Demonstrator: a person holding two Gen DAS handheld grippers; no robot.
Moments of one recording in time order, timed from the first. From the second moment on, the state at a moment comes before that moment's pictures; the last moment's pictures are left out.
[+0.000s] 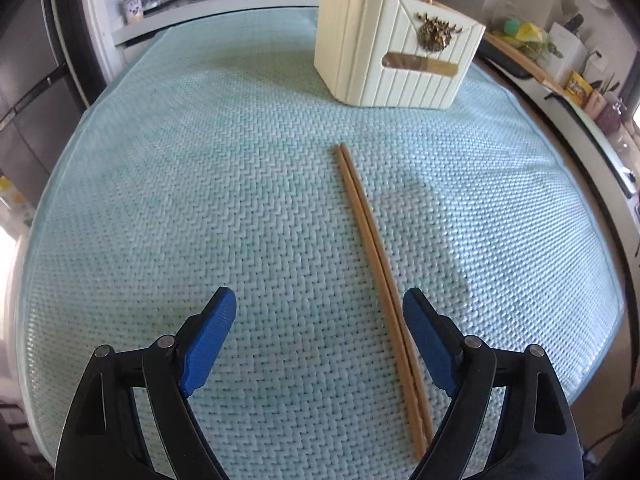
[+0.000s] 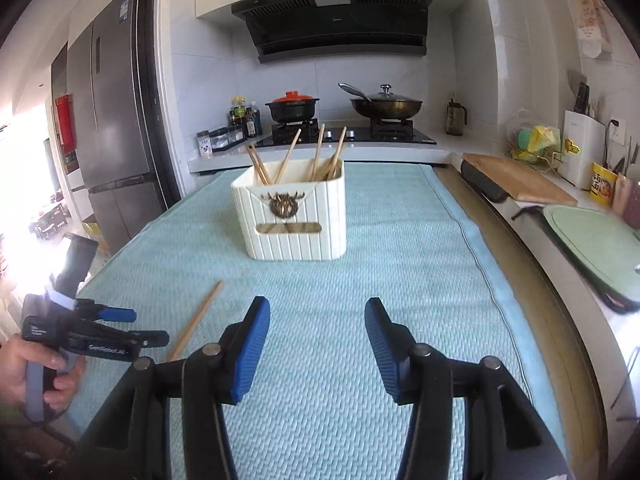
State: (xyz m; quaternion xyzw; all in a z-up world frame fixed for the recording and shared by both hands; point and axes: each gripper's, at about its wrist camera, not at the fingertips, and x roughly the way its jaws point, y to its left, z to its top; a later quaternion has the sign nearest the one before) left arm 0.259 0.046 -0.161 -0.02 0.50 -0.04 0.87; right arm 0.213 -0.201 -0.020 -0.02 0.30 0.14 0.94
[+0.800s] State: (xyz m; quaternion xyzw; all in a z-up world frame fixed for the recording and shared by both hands) left arm 0.267 0.050 -0.174 -0.01 0.50 -0.02 0.87; right arm 0.196 -0.214 -0.021 -0.01 0.29 0.12 0.95
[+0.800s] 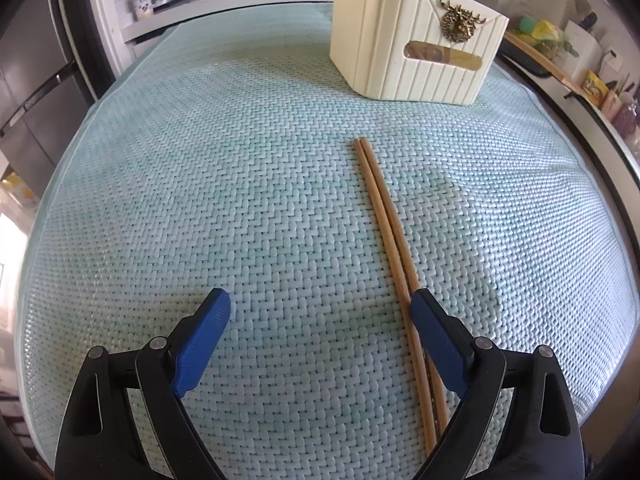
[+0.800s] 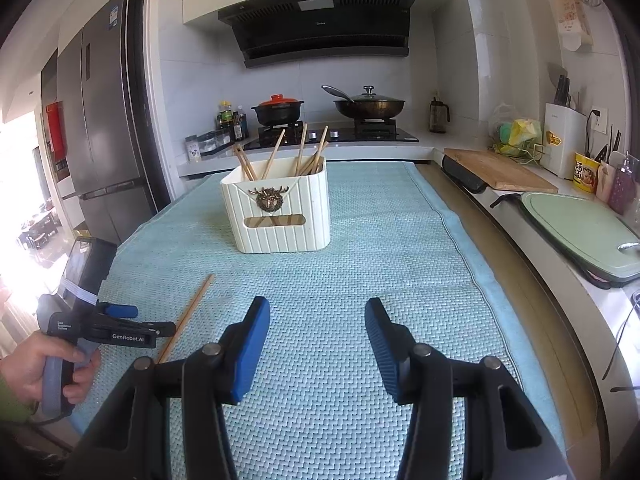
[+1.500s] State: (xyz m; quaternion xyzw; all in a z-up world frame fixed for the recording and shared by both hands) left arm 0.274 0.026 -0.173 0.02 0.50 -0.01 0.87; right arm 0.193 -0.227 -0.023 0.01 0.28 0.10 0.95
